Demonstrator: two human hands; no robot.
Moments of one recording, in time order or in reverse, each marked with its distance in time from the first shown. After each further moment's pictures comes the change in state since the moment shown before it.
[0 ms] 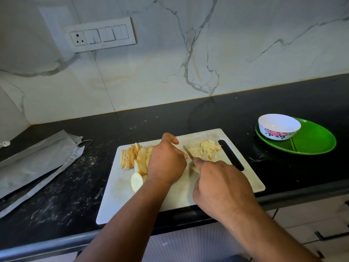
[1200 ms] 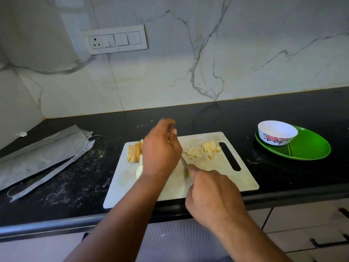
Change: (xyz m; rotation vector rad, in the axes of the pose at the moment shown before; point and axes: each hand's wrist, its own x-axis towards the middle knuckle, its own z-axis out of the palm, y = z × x) left_hand -0.017 0.015 -0.028 -0.090 0.470 0.321; right_hand -0.028 -0.017 -0.007 0.078 -0.042 -0.017
